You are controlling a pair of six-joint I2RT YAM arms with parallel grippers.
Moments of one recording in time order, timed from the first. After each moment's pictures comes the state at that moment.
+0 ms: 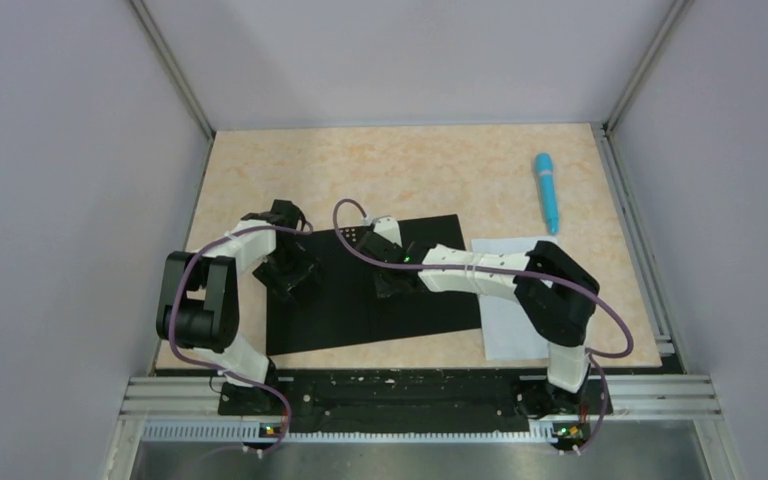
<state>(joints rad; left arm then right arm) -0.13 1.62 0.93 -0.81 -0.04 -1.03 1.06 1.89 1.30 -0.48 0.37 0.67</state>
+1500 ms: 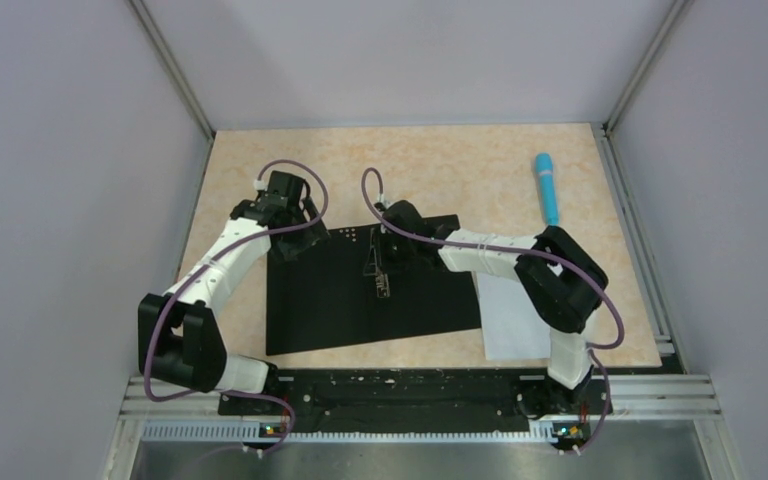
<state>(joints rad) -0.24 1.40 1.09 -0.76 -0.09 -0.70 0.86 1.87 1.18 -0.08 -0.21 0.68</state>
